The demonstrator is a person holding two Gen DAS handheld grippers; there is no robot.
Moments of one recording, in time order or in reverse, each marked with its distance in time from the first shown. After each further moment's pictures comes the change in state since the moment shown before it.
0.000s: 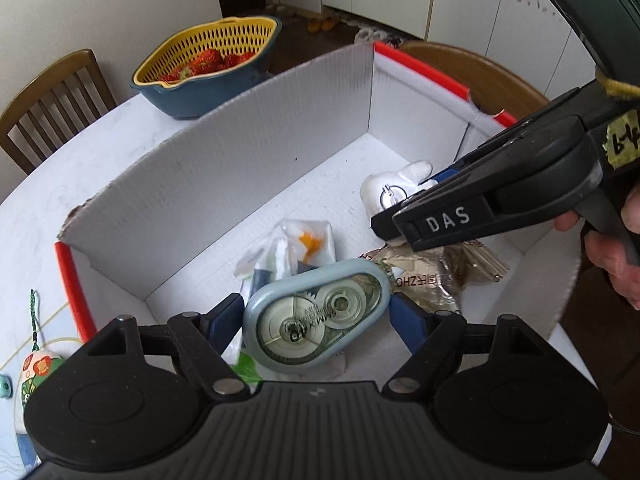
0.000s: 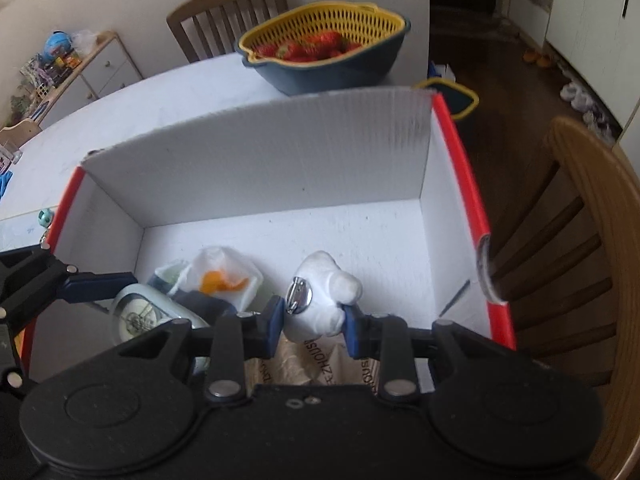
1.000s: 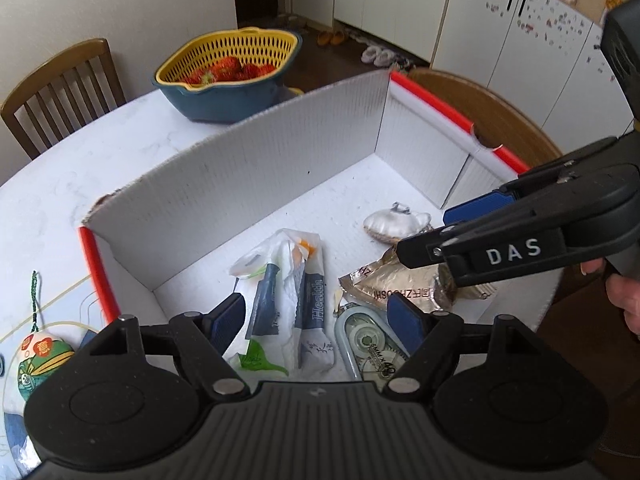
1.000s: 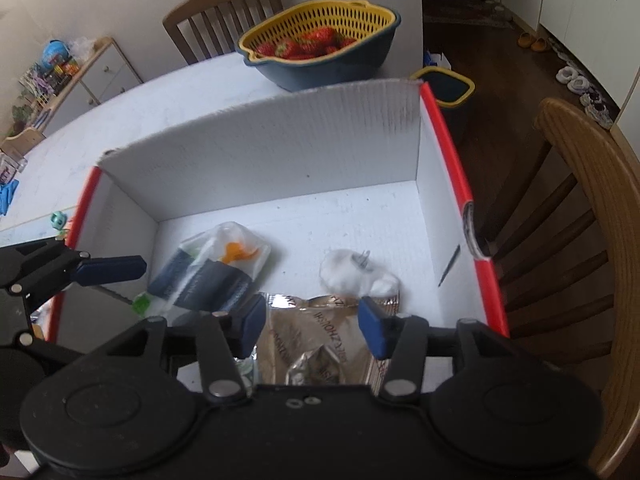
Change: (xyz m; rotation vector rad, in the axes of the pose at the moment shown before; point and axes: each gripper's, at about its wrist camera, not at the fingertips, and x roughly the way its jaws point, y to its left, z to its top) left arm -0.026 0.015 -0.007 -0.090 -0.055 -0.043; right arm -0.030 0.004 -0.012 0.039 -0.006 0.012
